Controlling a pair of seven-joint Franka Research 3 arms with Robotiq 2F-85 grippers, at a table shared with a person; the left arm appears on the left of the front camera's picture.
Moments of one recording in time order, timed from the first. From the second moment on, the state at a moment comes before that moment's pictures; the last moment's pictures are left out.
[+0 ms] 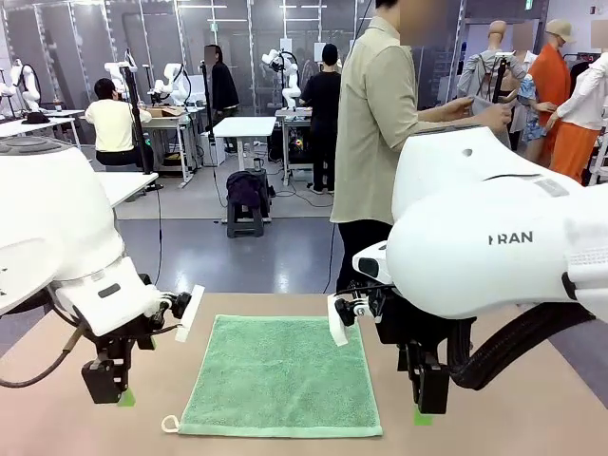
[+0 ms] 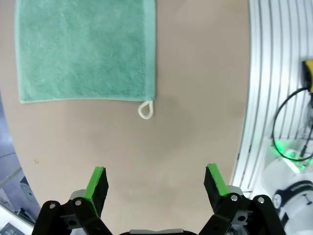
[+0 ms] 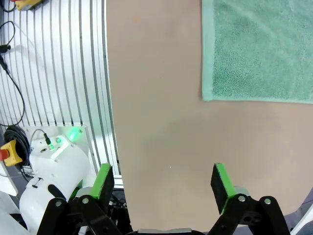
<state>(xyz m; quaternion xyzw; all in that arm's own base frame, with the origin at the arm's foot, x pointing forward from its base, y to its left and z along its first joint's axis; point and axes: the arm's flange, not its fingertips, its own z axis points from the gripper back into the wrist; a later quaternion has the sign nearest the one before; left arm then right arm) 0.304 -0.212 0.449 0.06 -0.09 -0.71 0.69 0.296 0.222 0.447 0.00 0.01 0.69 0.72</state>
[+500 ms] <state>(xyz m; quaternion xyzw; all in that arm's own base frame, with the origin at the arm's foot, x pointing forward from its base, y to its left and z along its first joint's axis) 0.304 -0.209 0.449 0.05 -0.08 -0.71 0.69 0.296 0.222 0.448 0.00 0.01 0.69 0.72</state>
